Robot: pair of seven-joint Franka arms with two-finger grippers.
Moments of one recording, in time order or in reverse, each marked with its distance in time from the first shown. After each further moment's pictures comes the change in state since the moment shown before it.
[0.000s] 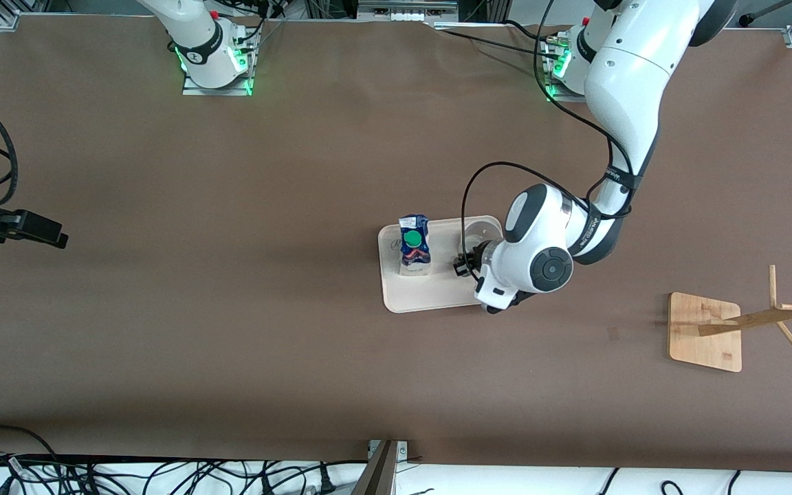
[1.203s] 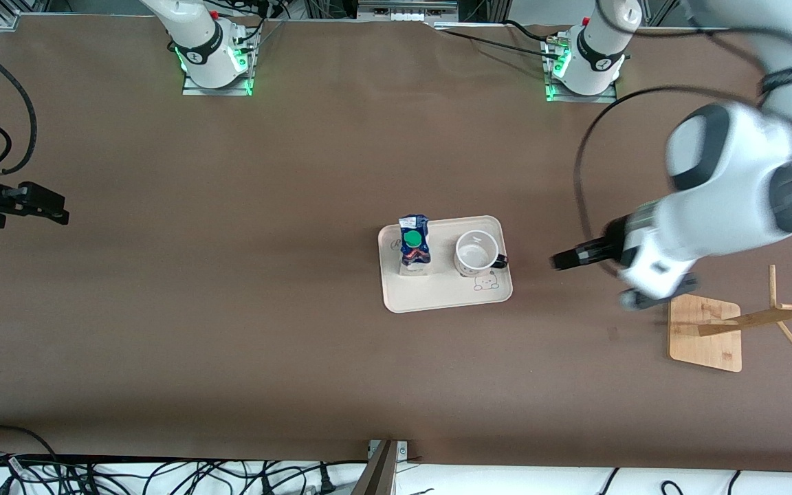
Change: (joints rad) left arm 0.178 -0.437 0.131 -0.044 0.000 -0.188 0.334; right arm -0.177 -0.125 0.248 -0.182 -0.127 0.038 -0.123
